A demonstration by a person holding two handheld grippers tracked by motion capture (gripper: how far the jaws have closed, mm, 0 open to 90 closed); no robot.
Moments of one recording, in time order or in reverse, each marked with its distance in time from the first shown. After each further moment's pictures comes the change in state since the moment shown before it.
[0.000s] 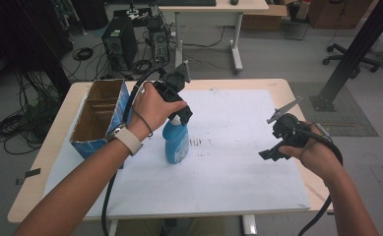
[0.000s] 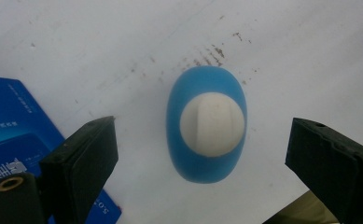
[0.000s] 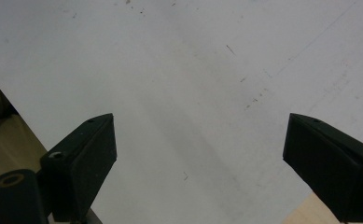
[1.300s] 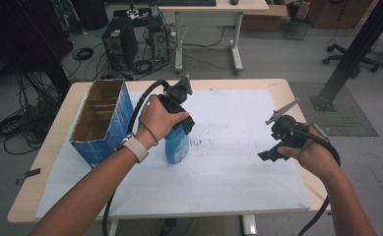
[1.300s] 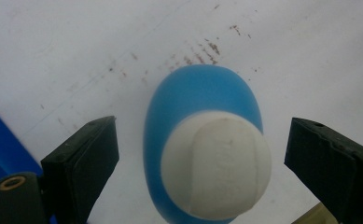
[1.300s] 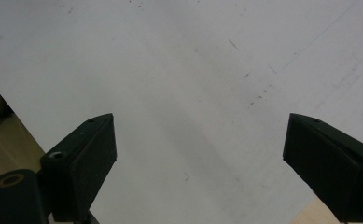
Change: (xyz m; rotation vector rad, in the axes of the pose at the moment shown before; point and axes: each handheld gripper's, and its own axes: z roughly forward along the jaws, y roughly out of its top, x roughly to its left) left arm -0.001 -0.003 0.043 0.013 -0.042 -0.001; right arm -0.003 -0.002 0.009 0.015 0.012 0.014
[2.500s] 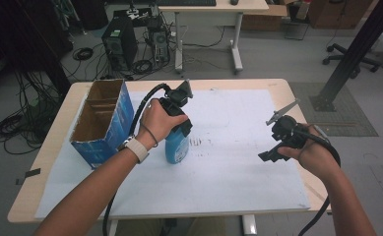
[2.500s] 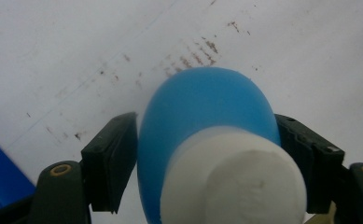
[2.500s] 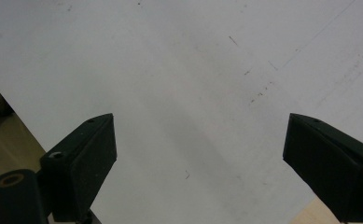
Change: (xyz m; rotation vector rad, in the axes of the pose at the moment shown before) left arm 0.004 0.001 0.014 0.003 -0.021 0.025; right arm 0.000 -0.002 0.000 0.004 0.002 0.007
